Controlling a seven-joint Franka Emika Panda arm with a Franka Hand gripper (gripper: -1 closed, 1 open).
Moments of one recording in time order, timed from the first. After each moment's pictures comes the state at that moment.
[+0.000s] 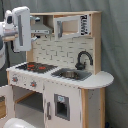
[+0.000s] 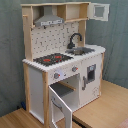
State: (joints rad) arm -0.14 -1.48 0.36 -2.48 -0.69 2.26 0.27
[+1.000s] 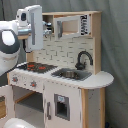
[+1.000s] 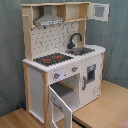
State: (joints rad) arm -0.15 -1.43 0.21 -2.53 -0.69 2.46 0.08
